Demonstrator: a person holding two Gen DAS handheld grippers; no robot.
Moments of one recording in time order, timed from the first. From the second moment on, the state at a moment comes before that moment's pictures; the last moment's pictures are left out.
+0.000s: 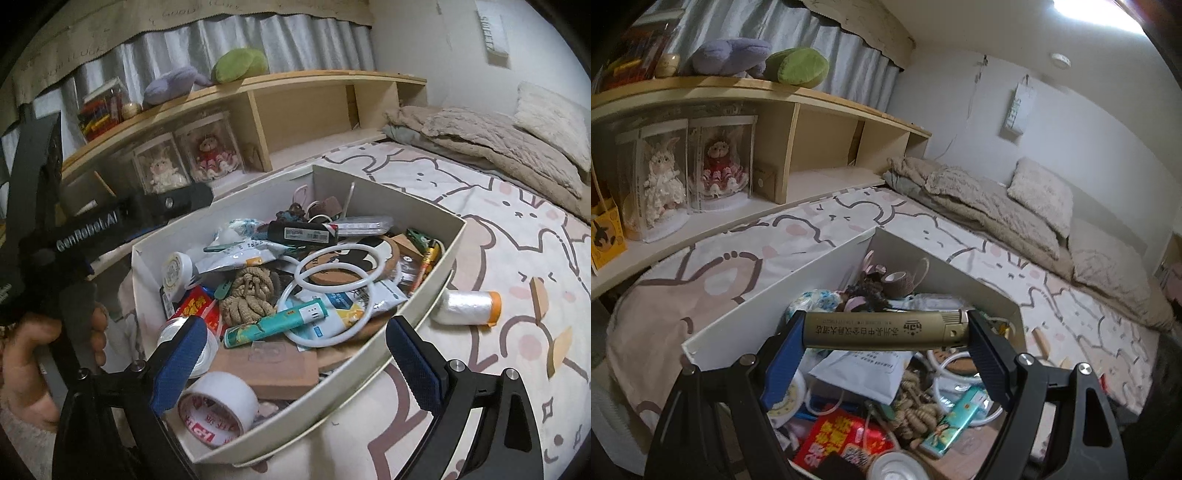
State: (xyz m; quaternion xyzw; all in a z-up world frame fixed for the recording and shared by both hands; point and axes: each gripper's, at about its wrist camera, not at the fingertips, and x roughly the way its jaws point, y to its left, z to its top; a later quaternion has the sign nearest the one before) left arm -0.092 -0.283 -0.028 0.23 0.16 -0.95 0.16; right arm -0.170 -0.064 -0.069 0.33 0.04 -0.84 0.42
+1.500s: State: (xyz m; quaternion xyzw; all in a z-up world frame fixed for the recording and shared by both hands) left arm -0.061 -0.281 -0.048 0.31 0.06 -0.93 0.16; right arm -0.146 -0.062 -0.065 0.32 0.02 -0.85 0.42
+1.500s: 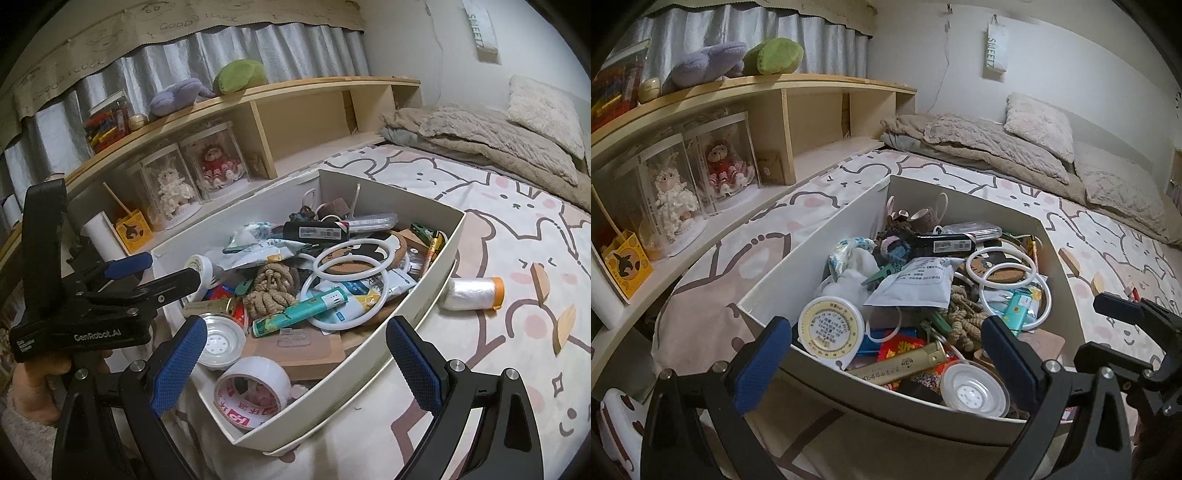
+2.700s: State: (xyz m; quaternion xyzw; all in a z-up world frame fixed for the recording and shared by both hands) left arm -0.064 -0.228 -0.023 0.29 0.06 -0.94 0.16; right arm -0.145 0.004 -0.040 0.29 0.01 -0.89 0.36
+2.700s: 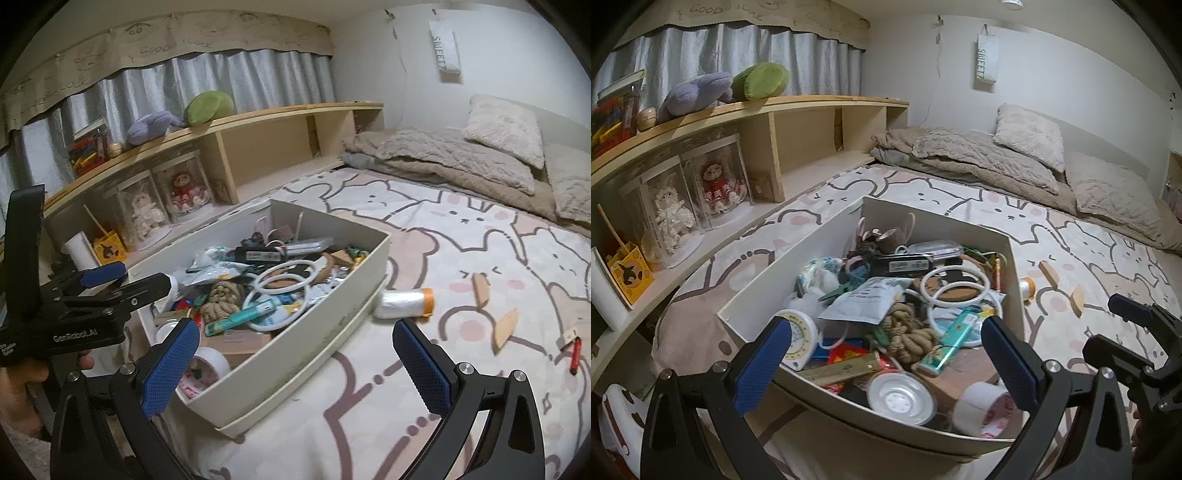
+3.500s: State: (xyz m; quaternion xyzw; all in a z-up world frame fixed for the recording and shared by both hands) left arm -0.092 -0.168 -0.011 0.27 0.04 -0.96 0.11; right arm -0.157 0.079 -0.020 0.26 0.01 -0.92 0.29
